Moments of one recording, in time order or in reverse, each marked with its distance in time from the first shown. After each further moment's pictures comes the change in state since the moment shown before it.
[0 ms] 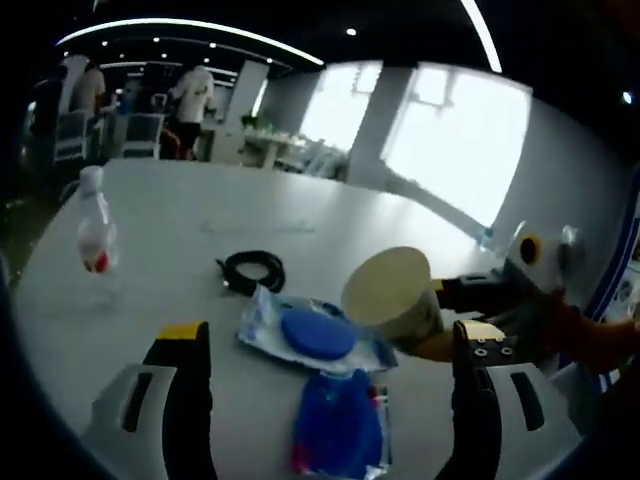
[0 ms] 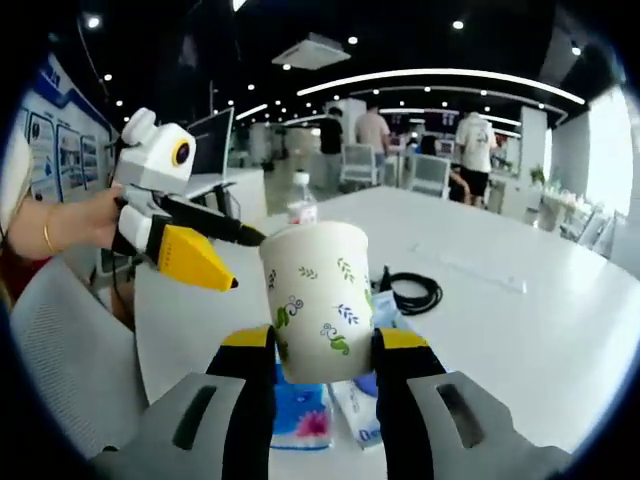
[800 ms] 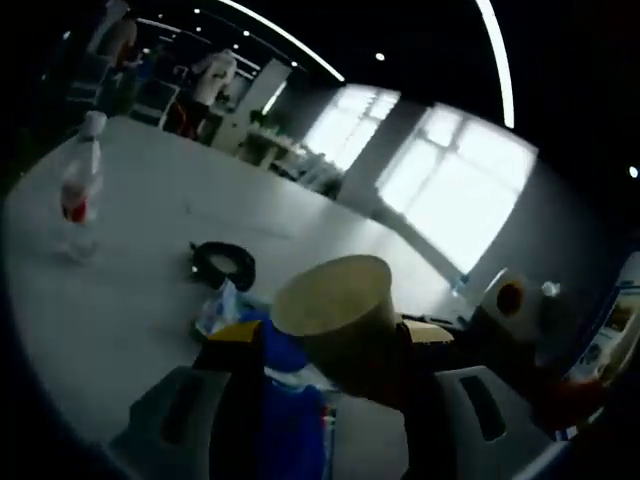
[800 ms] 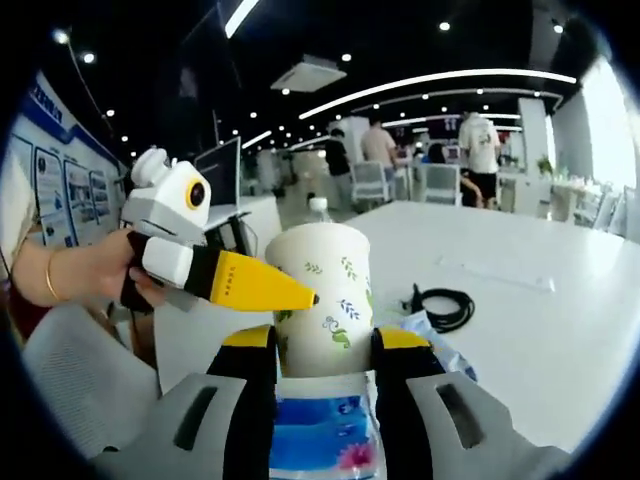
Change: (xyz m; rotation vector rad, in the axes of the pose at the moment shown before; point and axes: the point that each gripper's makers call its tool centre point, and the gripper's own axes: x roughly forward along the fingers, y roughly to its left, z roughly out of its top) left arm 0.008 -0.020 0.006 -0.216 -0.065 -0.093; right arm 0.018 0.026 0.020 0.072 -0.091 0.074
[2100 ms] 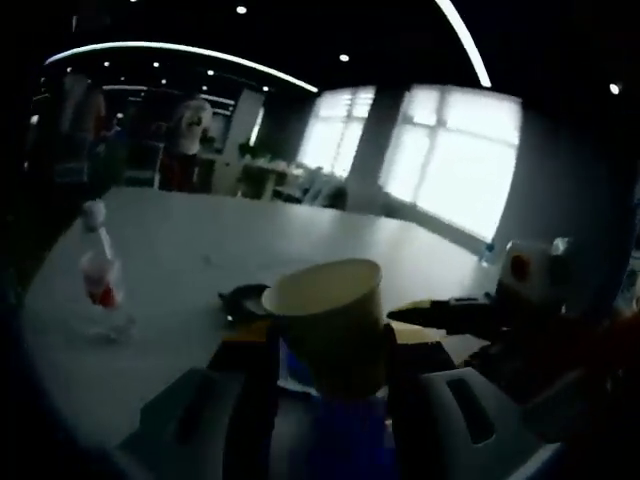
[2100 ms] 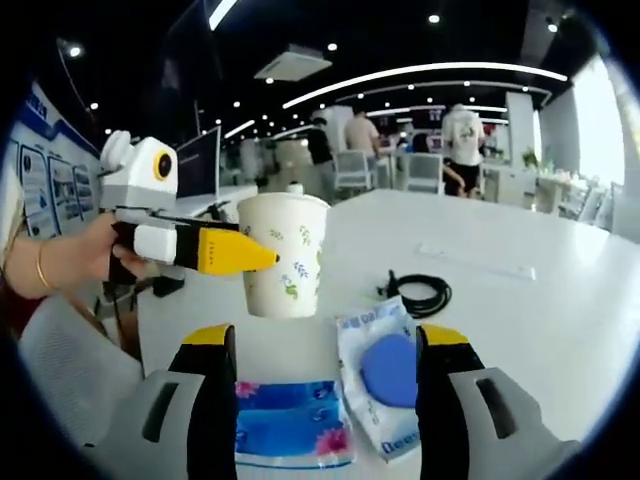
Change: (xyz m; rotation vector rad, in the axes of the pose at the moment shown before) left arm -0.010 0.023 0.029 0.367 -0.049 0.125; right arm -0.010 -0.028 -0.014 0.025 0.052 -0.090
